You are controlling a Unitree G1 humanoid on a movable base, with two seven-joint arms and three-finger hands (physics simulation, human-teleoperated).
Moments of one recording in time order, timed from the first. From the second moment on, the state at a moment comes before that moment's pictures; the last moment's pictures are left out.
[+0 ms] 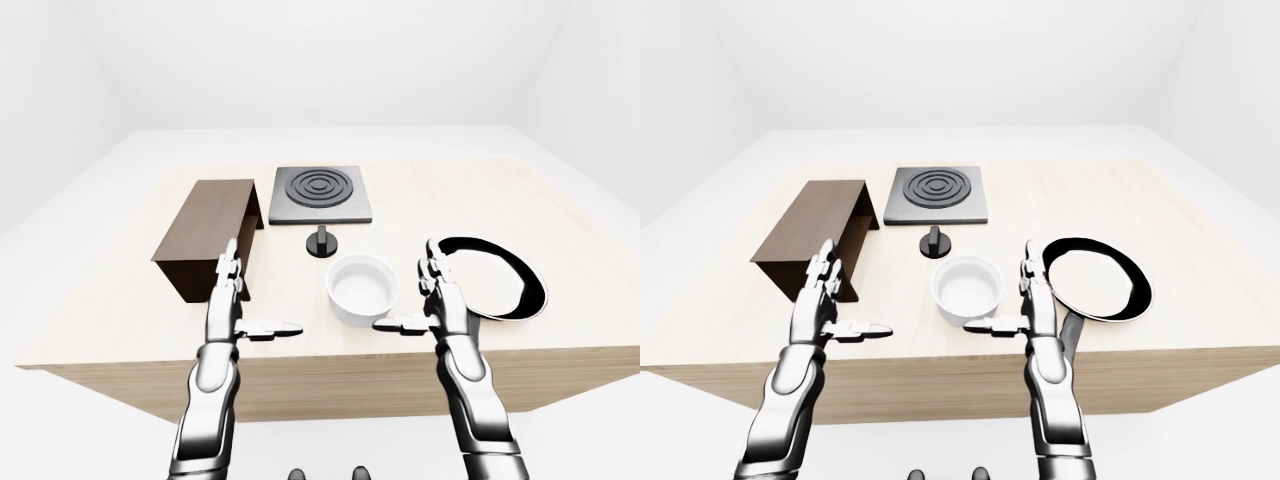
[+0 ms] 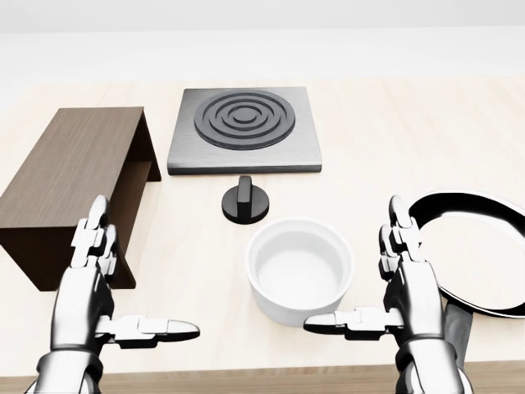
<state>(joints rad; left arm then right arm) 0.02 0.03 0.04 -0.14 0.06 0.09 -0.02 0.00 -0.03 -0.06 -0.06 0.02 0.05 0.01</state>
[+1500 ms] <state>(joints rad) -0.41 -0.24 -0.27 0.39 0.95 0.09 0.14 -0.02 -0.08 -0.18 -0.20 0.10 0.09 0.05</state>
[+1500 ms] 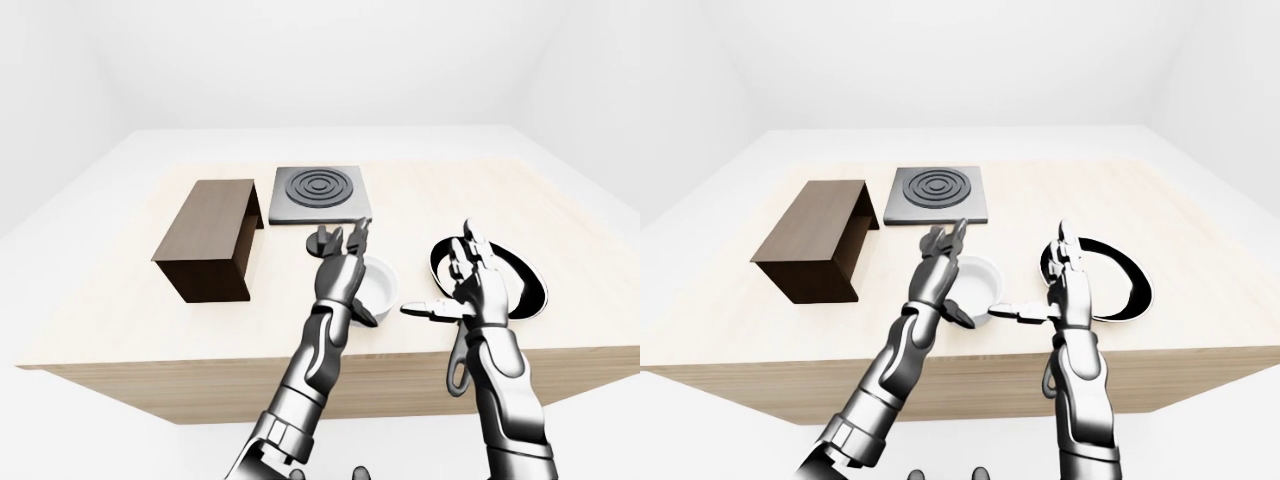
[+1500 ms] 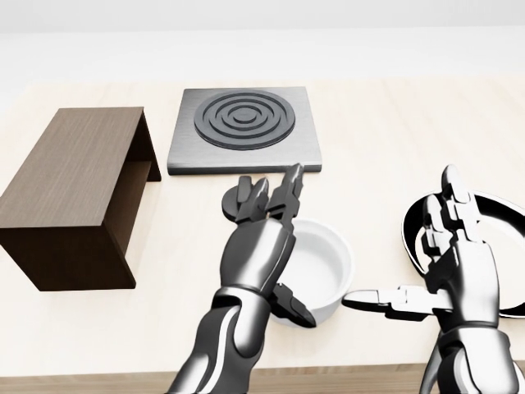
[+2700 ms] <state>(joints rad) -0.47 -0.26 -0.27 0.69 1.16 0.09 0.14 -0.01 -0.07 -0.18 -0.22 0.11 0.09 0.06</state>
